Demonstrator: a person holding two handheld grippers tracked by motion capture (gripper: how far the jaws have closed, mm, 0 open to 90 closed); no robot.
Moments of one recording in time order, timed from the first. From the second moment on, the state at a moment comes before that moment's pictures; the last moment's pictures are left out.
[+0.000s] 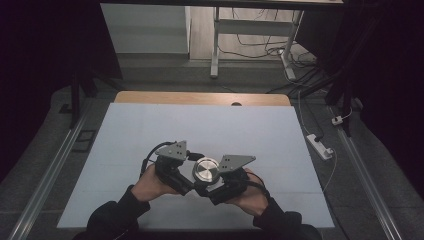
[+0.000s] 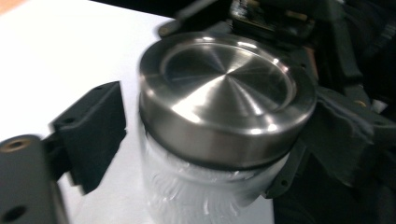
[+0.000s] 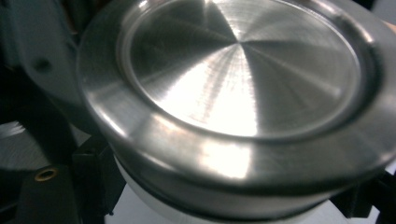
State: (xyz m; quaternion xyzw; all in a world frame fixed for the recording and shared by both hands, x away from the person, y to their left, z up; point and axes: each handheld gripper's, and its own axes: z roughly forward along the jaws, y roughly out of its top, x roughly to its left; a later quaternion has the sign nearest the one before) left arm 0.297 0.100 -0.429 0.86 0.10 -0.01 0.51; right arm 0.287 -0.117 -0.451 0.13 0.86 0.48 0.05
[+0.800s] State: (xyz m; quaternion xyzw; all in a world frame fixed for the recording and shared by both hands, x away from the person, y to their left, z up) left arm 0.278 0.075 -0.425 0.82 0.24 0.12 0.50; right arm 0.293 -0.115 -0.453 0.22 0.84 0.48 0.10
